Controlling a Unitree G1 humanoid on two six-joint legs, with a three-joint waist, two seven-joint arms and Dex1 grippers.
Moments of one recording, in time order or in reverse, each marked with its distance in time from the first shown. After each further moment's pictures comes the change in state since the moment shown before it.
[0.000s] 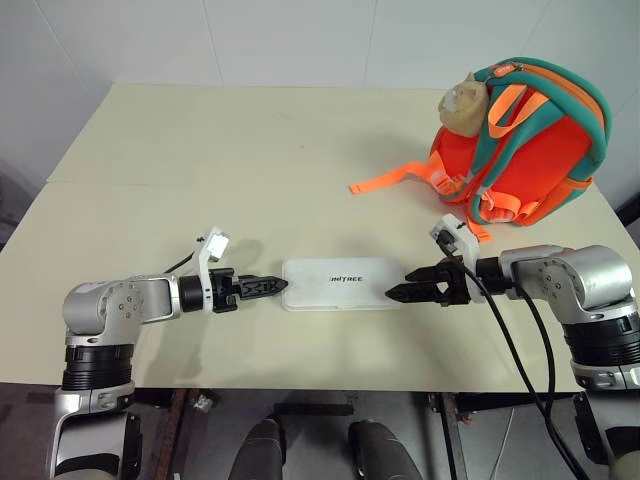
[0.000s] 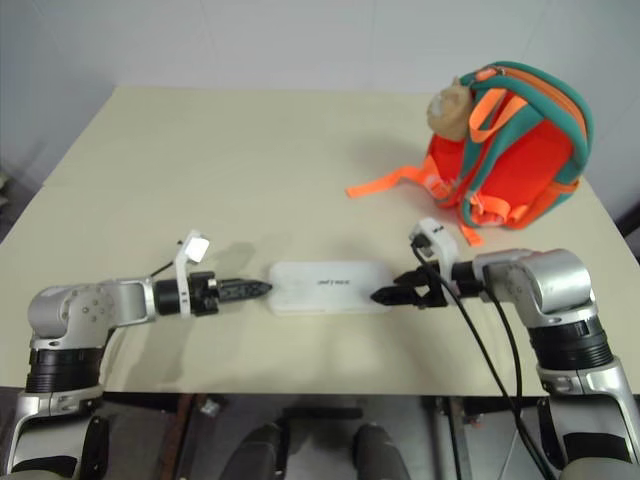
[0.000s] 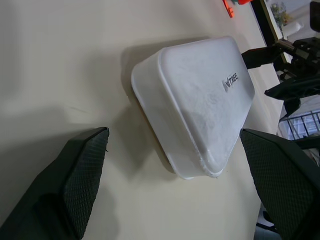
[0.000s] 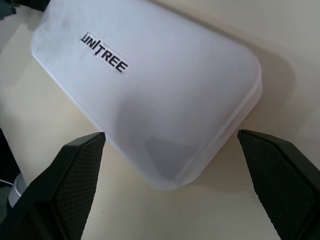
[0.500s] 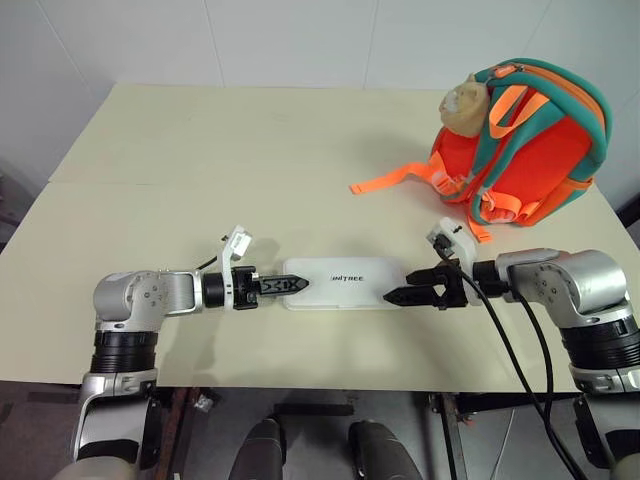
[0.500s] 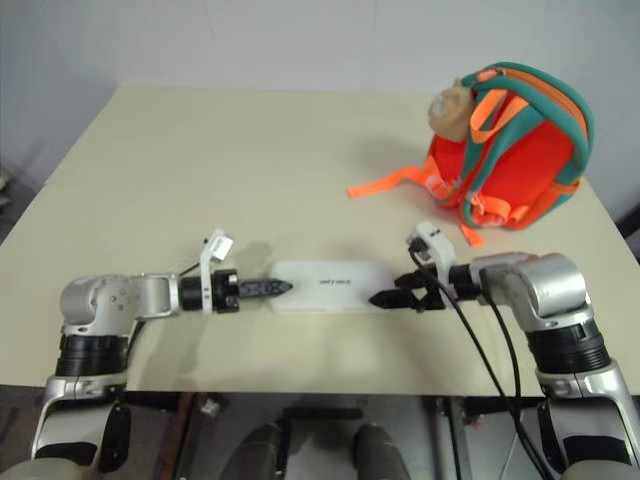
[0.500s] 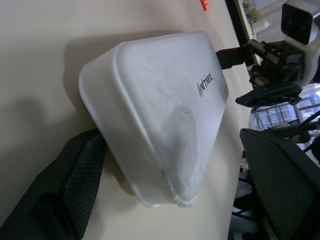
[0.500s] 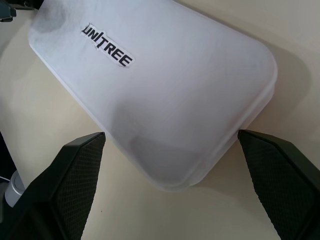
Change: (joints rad) left arm -0.094 -0.072 -0.036 0.124 -0.002 0.055 -0.035; right arm 0.023 0.000 0.022 0.000 0.002 -0.054 0.005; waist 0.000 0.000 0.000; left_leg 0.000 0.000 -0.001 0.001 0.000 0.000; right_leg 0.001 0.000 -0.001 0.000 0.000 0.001
